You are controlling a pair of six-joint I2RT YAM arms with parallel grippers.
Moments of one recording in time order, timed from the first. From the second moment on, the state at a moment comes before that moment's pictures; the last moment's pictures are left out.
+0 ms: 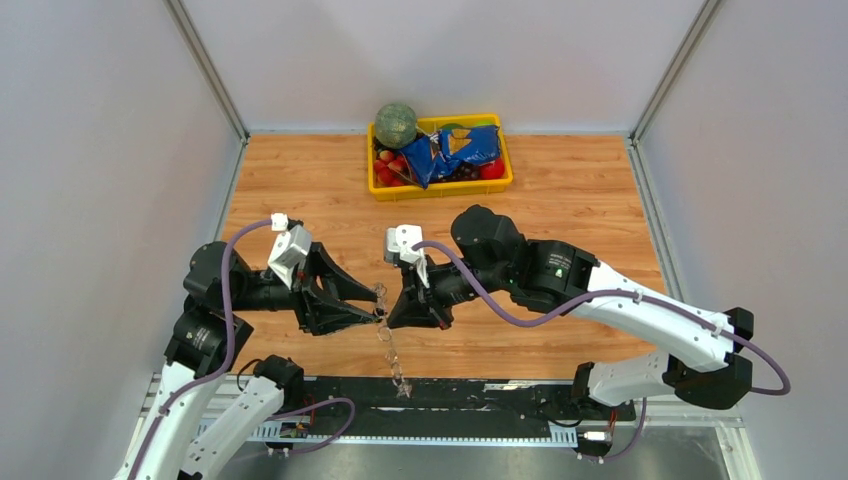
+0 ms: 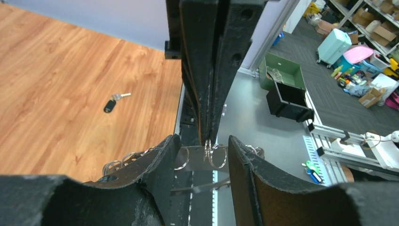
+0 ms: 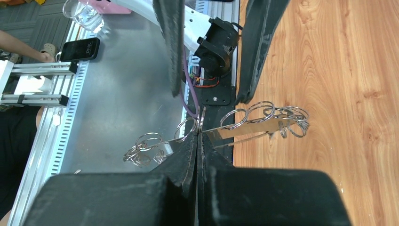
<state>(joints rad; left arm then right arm) -0.41 0.55 0.93 -0.32 1.12 -0.35 1.20 1.28 1.47 -0.60 -0.52 0.02</state>
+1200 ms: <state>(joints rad) -0.46 0.60 0.95 -0.49 1.07 -0.23 1.19 1.38 1.61 -0.71 -0.46 0.04</state>
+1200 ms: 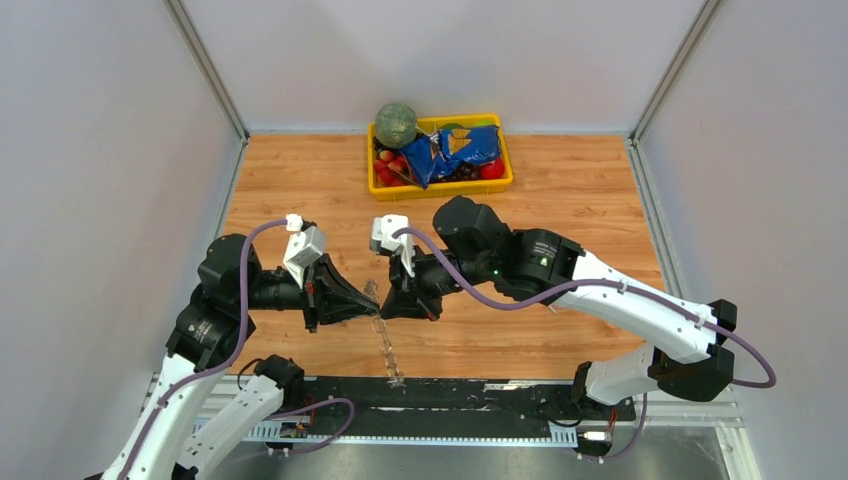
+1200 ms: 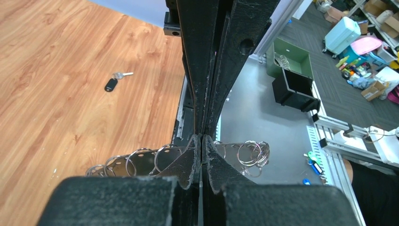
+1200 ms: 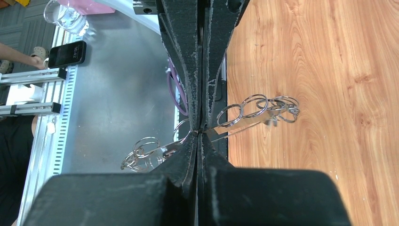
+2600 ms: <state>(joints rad) -0.47 0.49 0.58 0.76 0.73 -0.79 1.21 1.06 1.30 -0.17 -0.26 -0.09</state>
